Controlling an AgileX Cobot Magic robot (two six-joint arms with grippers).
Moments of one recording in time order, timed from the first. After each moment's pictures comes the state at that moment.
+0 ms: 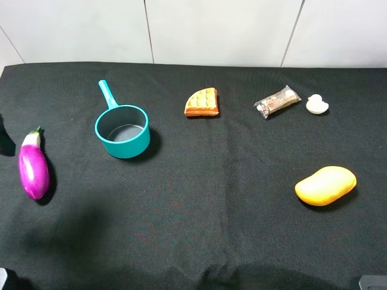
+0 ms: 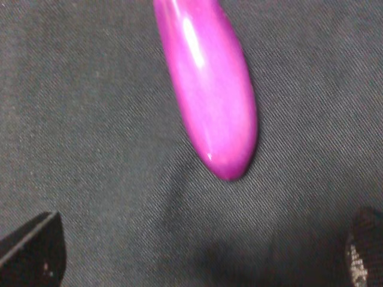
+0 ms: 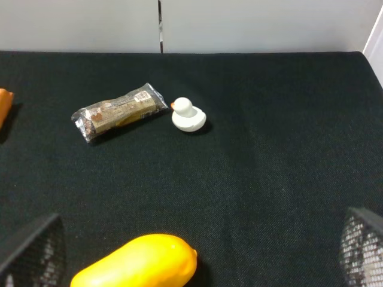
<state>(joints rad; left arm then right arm) -0.13 1.01 -0.59 0.12 0.85 -0.48 0.03 0.00 -0.50 -0.01 1.02 0.03</state>
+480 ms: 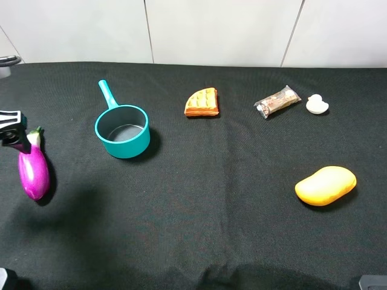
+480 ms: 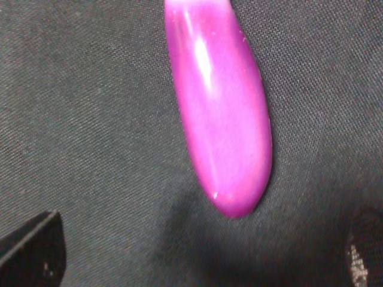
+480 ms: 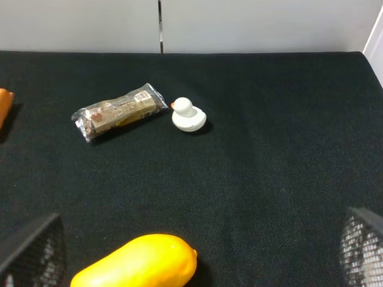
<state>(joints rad) -0.13 1.20 -0.59 0.16 0.72 -0.57 0.03 0.00 -0.50 -0.01 1.02 0.03</state>
